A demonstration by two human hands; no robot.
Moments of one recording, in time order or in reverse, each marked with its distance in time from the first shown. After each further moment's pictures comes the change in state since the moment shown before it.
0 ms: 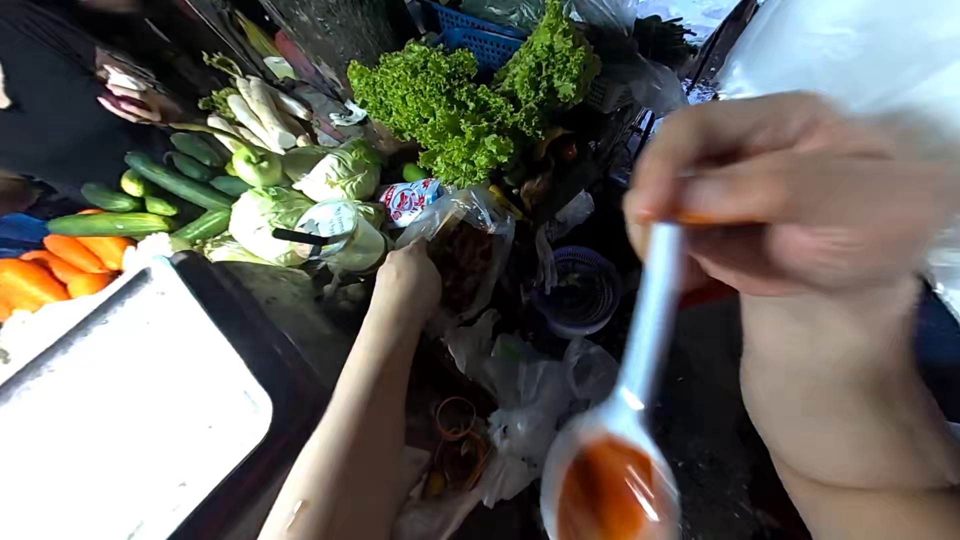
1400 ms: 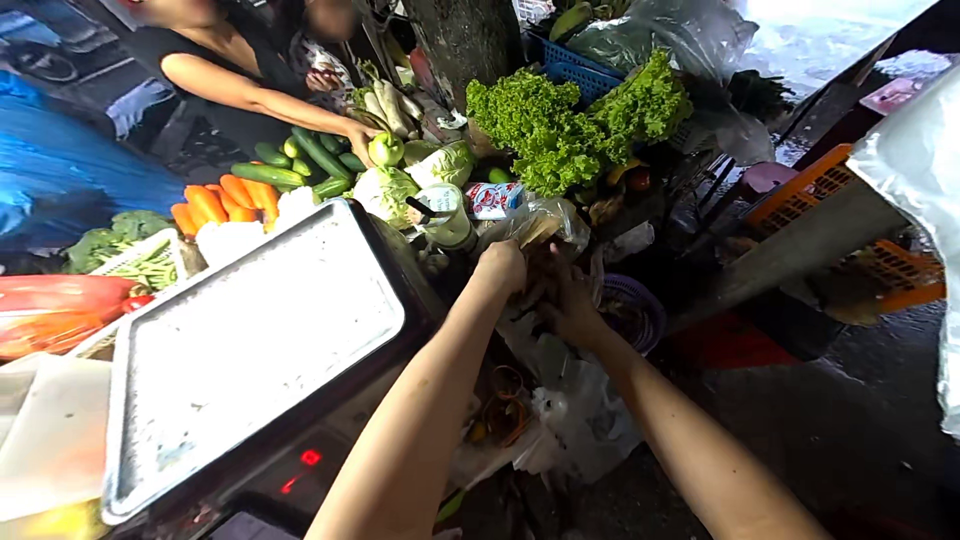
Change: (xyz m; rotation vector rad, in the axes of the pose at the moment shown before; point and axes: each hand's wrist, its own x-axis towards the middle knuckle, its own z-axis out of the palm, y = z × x) left_hand 0.002 0.002 0.006 -0.049 -0.180 0.030; right_hand -0.028 0.242 0.061 -0.829 0.067 0.391
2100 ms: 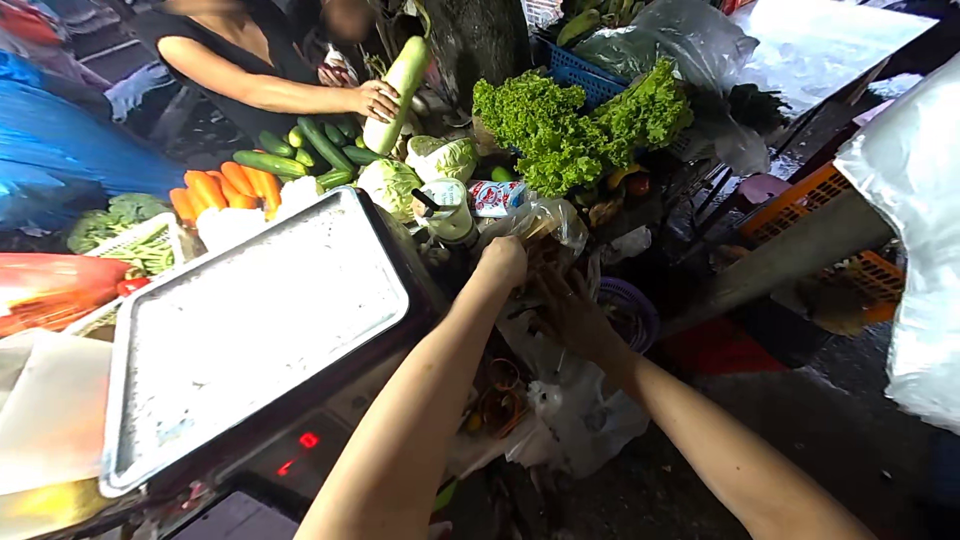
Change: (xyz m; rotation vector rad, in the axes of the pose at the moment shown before) left_hand -0.001 0.002 0.002 0.031 0.006 0.017; right_hand -0.022 0.036 0.014 -0.631 -0.046 -0.353
